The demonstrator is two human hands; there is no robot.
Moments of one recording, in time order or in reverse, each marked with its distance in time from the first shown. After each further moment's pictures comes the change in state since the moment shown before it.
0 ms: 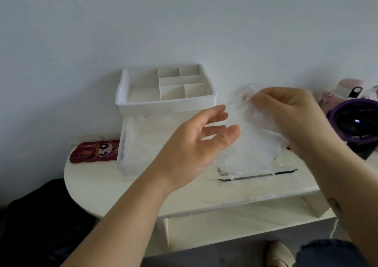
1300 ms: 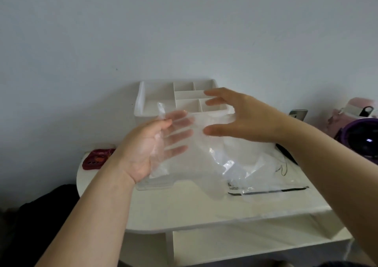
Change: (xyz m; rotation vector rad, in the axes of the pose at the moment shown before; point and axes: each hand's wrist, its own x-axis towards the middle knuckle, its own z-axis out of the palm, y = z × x) left_hand 0.002 -0.017 -0.085 -0.645 0.162 -0.223; right_hand 0.037 -0.032 0.049 -0.523 -0.567 -0.274
